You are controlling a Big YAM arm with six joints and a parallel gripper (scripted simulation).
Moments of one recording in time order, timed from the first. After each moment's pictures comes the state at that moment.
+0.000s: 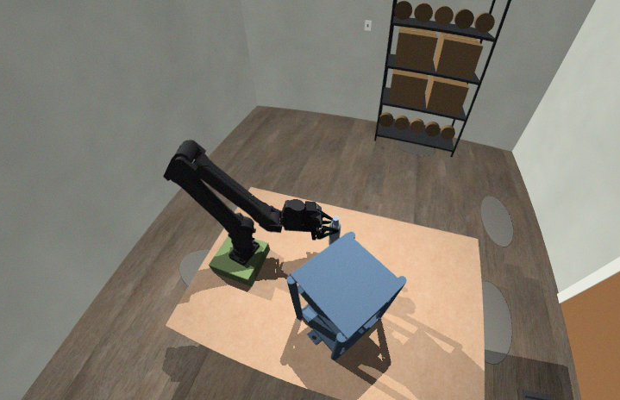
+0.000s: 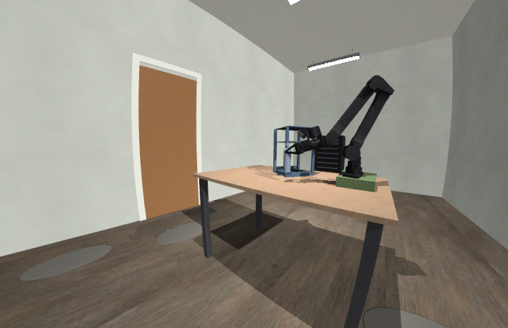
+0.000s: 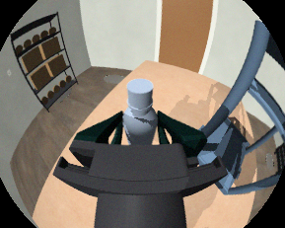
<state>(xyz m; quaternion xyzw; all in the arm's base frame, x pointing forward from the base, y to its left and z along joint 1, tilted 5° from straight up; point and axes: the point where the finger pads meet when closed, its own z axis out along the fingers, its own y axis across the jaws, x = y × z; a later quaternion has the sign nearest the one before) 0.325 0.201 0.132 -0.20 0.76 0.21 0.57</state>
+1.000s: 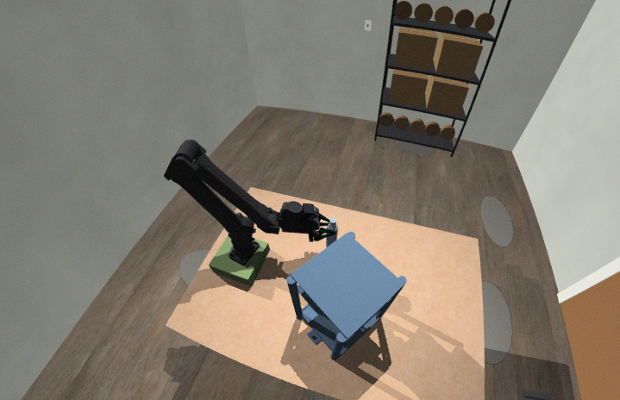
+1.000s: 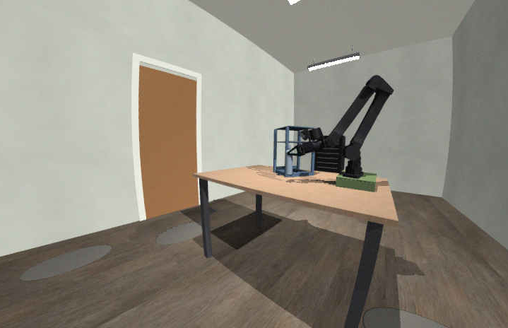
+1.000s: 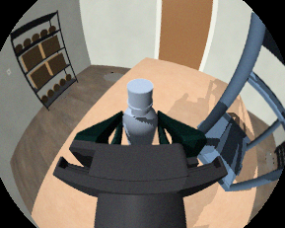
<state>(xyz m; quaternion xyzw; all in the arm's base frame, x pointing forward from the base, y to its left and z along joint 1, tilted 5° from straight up) 0.316 0.196 0.121 -0.20 0.77 0.21 0.57</state>
